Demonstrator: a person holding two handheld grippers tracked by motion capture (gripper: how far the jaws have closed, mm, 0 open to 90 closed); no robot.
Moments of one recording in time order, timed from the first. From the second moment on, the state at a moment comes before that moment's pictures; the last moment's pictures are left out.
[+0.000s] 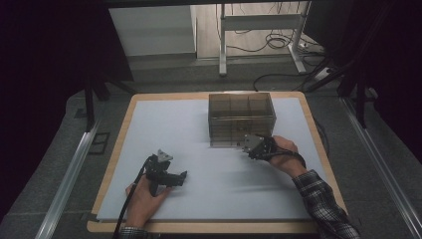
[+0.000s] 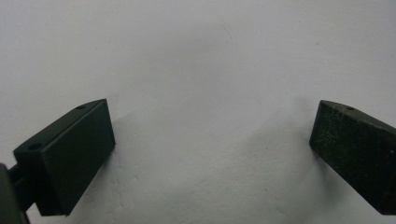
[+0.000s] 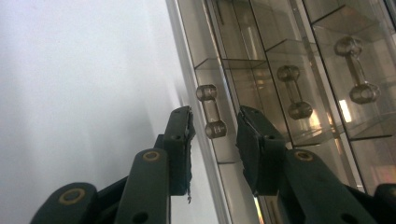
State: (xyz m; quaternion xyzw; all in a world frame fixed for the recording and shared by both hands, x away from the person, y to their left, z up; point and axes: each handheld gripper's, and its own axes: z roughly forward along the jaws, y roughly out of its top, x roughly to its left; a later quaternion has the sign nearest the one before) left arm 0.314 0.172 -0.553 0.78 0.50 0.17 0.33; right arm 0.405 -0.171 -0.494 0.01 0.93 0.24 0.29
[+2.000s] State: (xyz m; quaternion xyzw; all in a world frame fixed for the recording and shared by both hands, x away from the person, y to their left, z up) left arm 0.315 0.172 -0.553 0.79 0.50 0.17 0.33; right arm 0.483 -0.215 -0.488 -0.02 0.97 0.23 0.07
